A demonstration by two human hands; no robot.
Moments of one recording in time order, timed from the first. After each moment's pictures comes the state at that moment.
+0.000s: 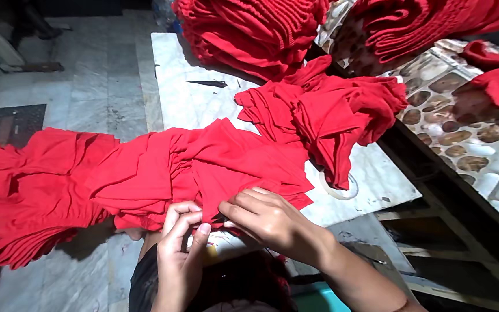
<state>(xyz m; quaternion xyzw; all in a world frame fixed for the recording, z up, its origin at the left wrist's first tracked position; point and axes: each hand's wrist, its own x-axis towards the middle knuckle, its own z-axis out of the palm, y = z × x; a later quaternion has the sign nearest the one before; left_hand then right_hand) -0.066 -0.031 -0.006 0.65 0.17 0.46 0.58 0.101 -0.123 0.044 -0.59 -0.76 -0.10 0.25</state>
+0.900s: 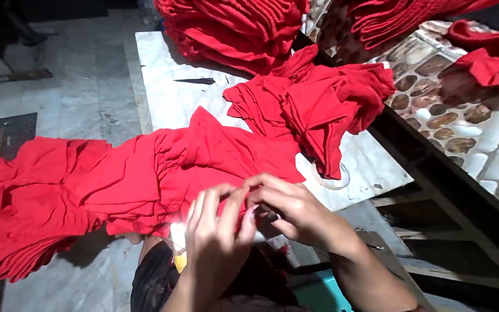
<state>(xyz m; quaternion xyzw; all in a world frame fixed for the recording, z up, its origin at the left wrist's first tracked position) -0.019 -0.048 0.024 0.84 0.15 0.45 0.25 0.128 -0.162 0.049 -0.66 -0.68 0.00 0.32</state>
